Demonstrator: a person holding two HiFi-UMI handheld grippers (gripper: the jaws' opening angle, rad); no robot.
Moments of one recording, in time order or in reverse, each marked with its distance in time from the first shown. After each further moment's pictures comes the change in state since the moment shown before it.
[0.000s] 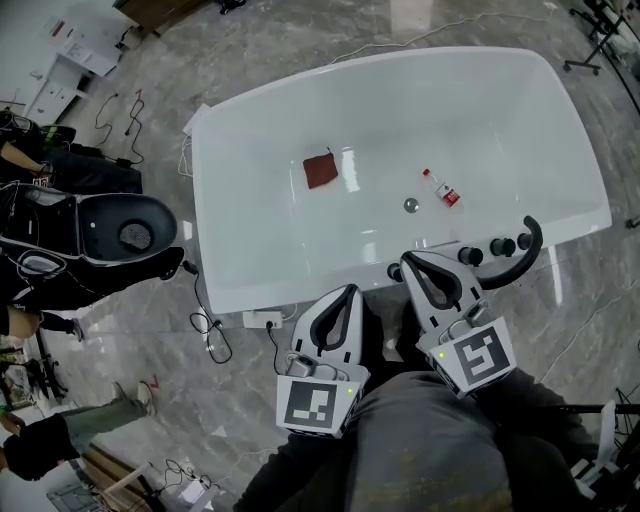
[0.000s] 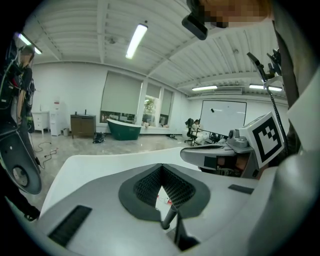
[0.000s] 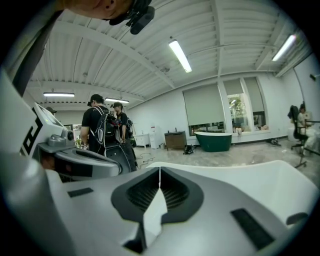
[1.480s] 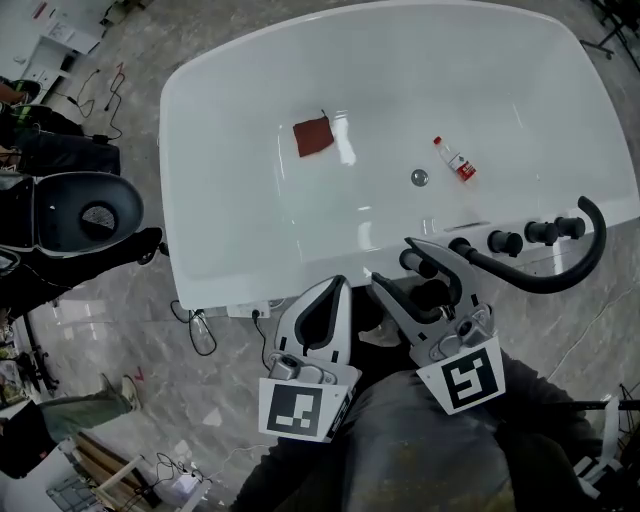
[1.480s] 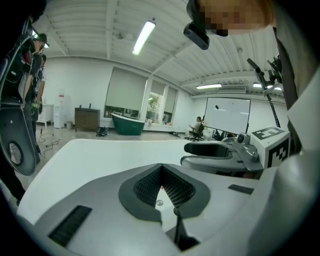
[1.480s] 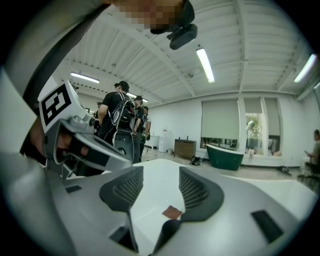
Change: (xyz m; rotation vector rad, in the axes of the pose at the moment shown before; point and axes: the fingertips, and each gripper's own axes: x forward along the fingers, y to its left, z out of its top) left arm 0.040 0.052 -0.125 -0.027 -0.013 0.028; right arm 0.052 0.029 -0.126 -0.236 -0.067 0.068
